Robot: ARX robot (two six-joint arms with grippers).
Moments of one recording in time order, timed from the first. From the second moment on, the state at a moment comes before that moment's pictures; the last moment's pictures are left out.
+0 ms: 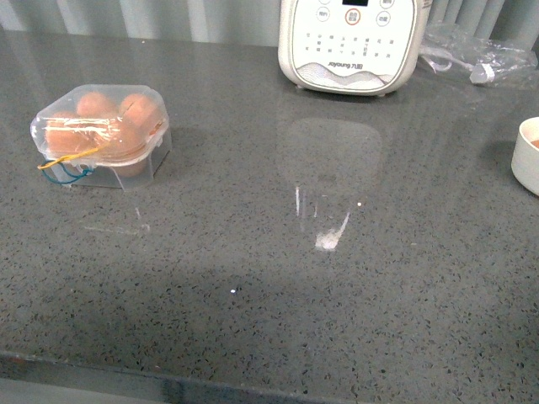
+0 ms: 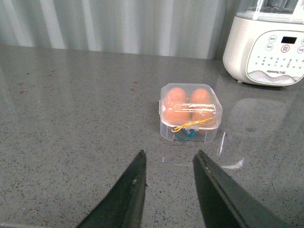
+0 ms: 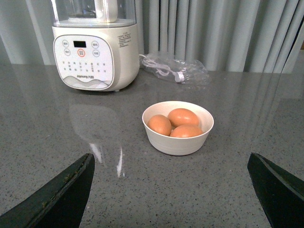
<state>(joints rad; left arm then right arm) 0.00 0.00 0.03 0.00 0.00 0.00 0.00 0.00 0.01 0.00 0.00 -0.01</state>
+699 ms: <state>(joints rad) 0.00 0.00 0.03 0.00 0.00 0.00 0.00 0.00 0.01 0.00 0.00 -0.01</state>
